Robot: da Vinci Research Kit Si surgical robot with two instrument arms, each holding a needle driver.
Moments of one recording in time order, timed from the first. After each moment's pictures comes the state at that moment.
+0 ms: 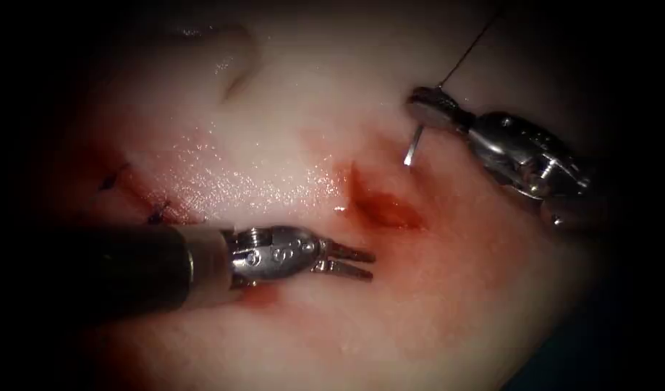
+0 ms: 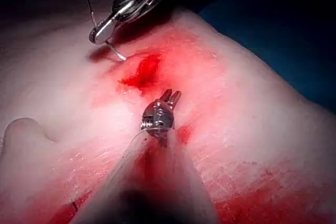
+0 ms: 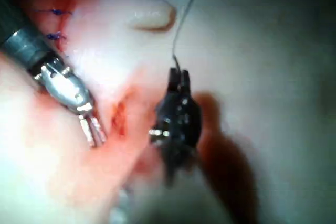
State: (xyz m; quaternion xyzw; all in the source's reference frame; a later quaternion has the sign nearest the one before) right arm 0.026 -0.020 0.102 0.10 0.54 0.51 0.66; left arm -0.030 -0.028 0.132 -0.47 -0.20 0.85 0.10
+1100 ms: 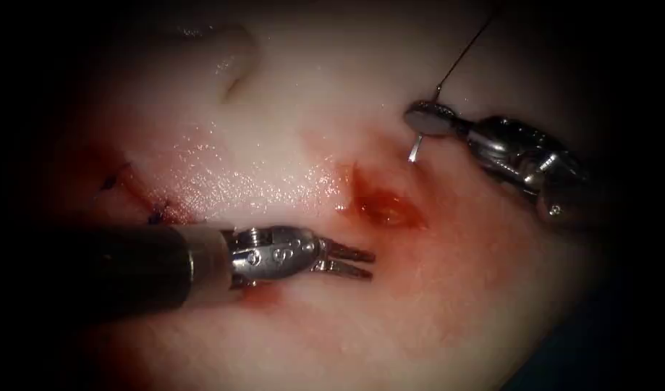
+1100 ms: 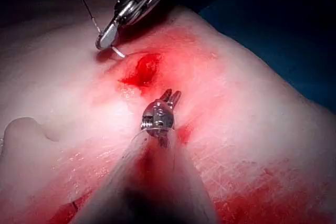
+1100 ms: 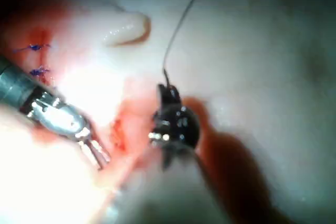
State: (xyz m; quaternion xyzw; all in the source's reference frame) right arm 0.025 -0.020 0.103 0.15 0.50 0.57 0.64; left arm -0.030 -0.028 0.132 -0.47 -0.20 0.85 0.10
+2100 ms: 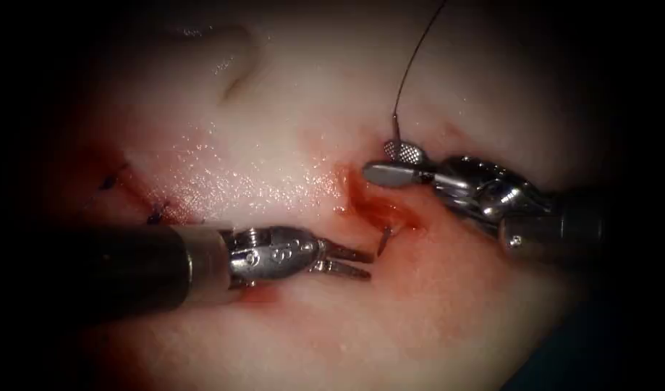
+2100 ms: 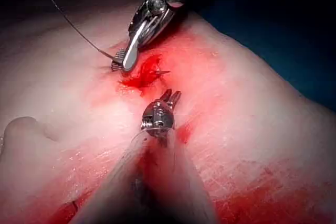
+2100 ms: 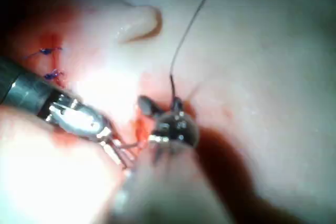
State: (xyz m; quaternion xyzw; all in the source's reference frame) right arm 0.028 -0.024 0.105 0.19 0.49 0.52 0.67; left arm -0.029 -0.028 0.132 -0.47 -0.20 0.85 0.10
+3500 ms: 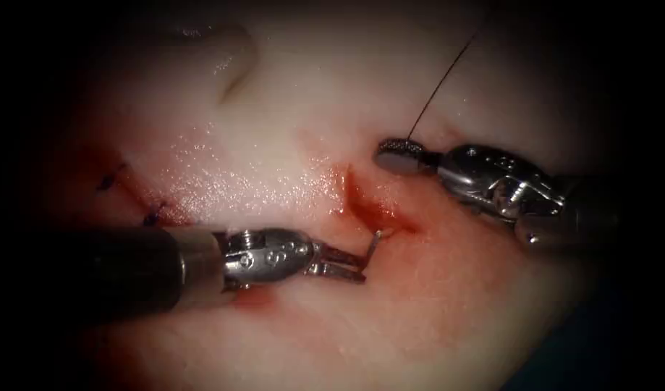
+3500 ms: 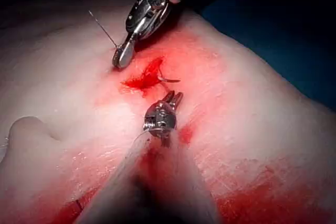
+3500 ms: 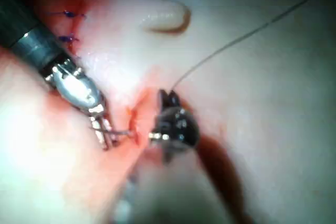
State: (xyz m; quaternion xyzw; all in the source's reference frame) right arm 0.028 -0.023 0.104 0.17 0.51 0.45 0.72; left arm -0.029 -0.027 0.130 -0.47 -0.20 0.85 0.10
